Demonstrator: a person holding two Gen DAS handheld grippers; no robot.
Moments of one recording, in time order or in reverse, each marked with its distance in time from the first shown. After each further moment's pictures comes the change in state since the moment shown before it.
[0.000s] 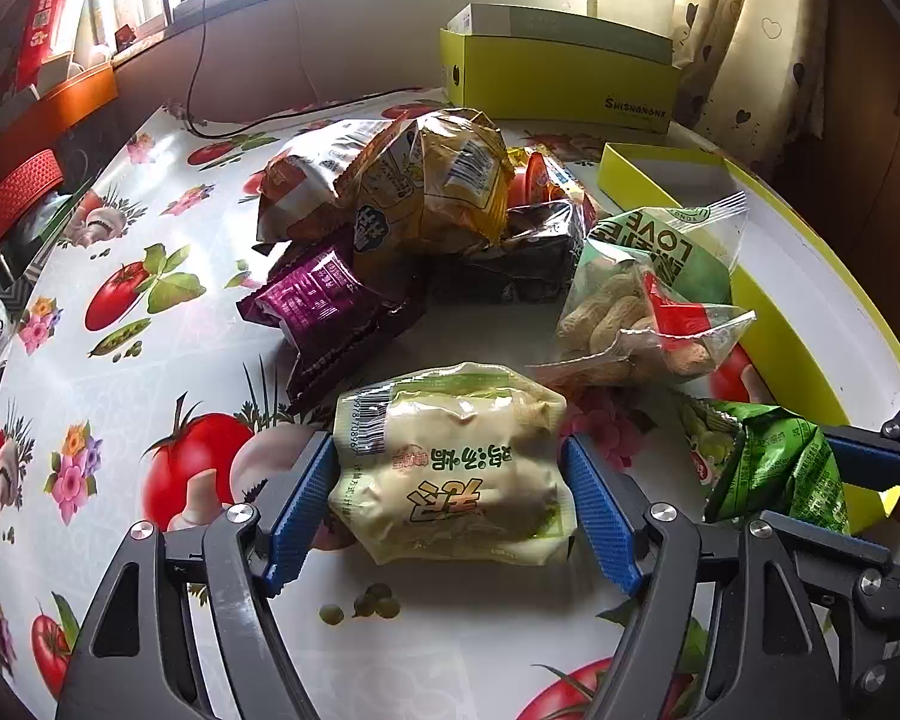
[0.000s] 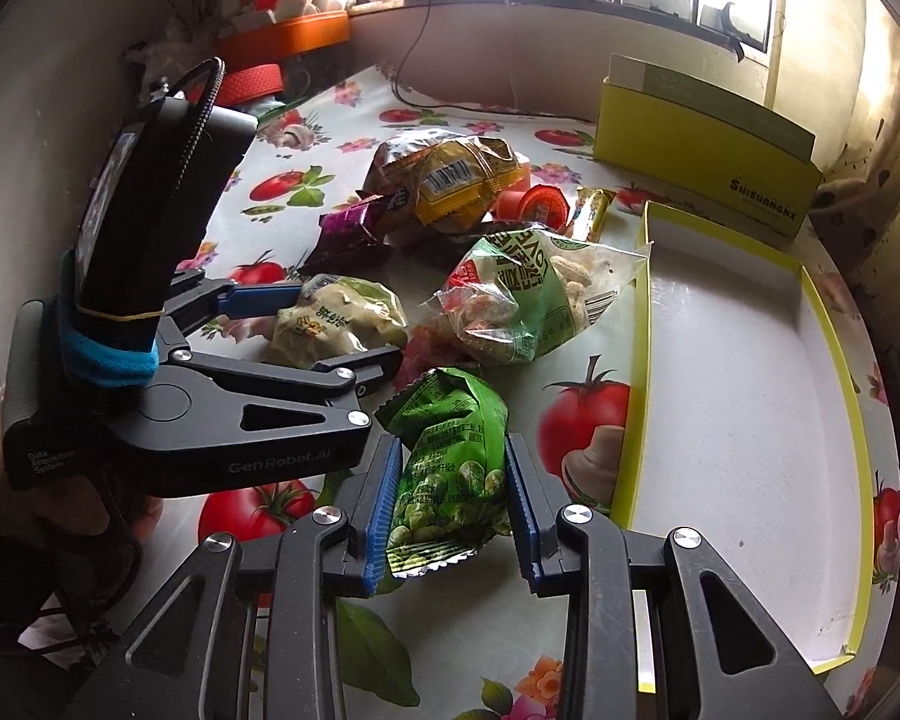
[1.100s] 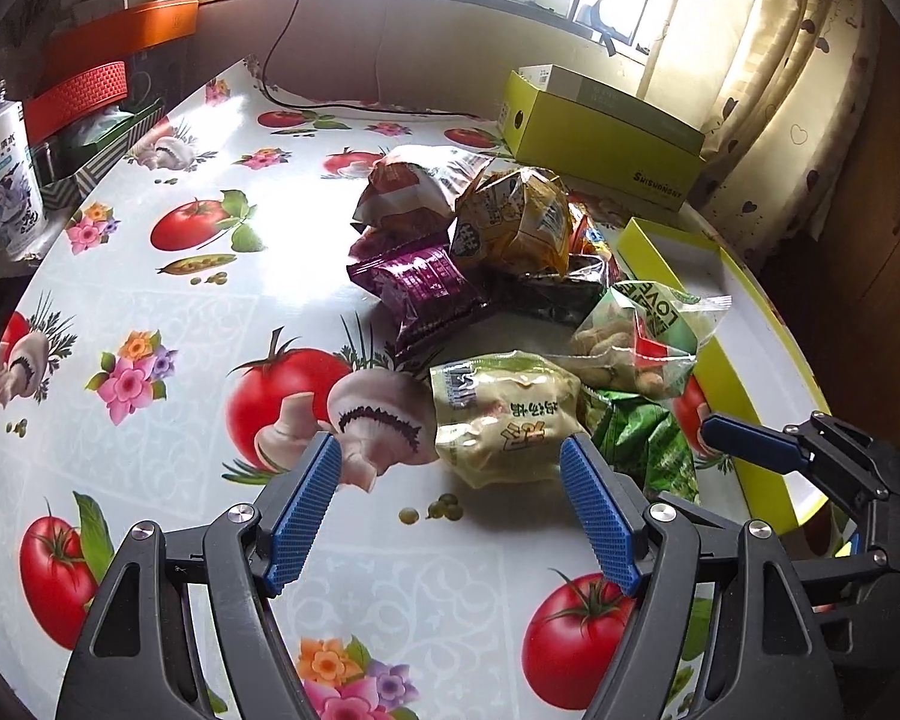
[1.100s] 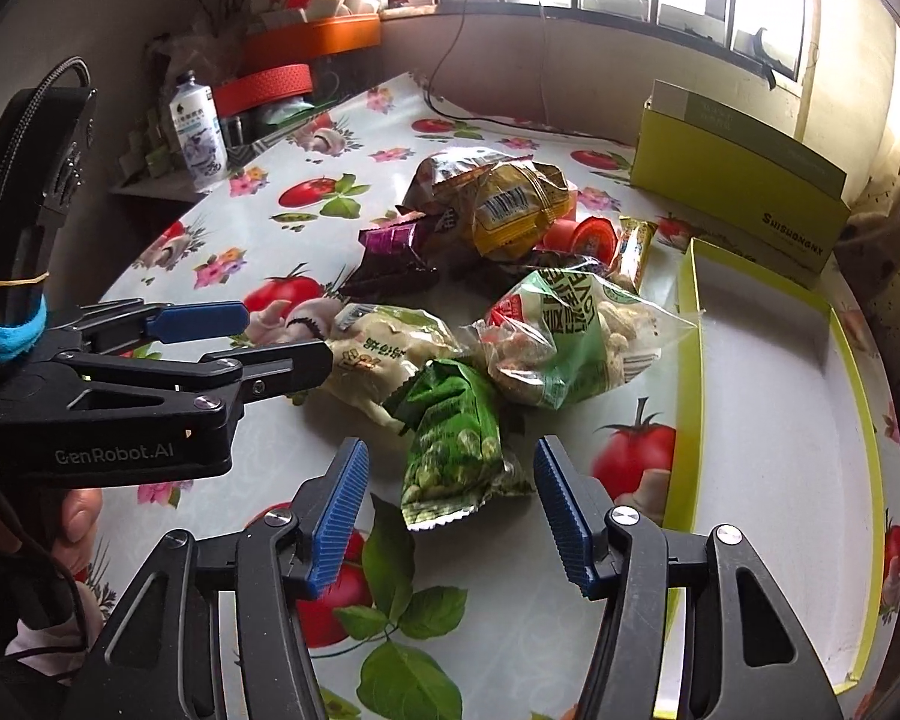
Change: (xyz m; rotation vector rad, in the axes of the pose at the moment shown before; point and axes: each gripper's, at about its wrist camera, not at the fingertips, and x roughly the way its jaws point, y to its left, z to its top) left arm -0.048 0.051 -0.019 -0.228 -0.047 -0.106; right arm 0.009 0.021 0.017 -0.056 -0.015 0.024
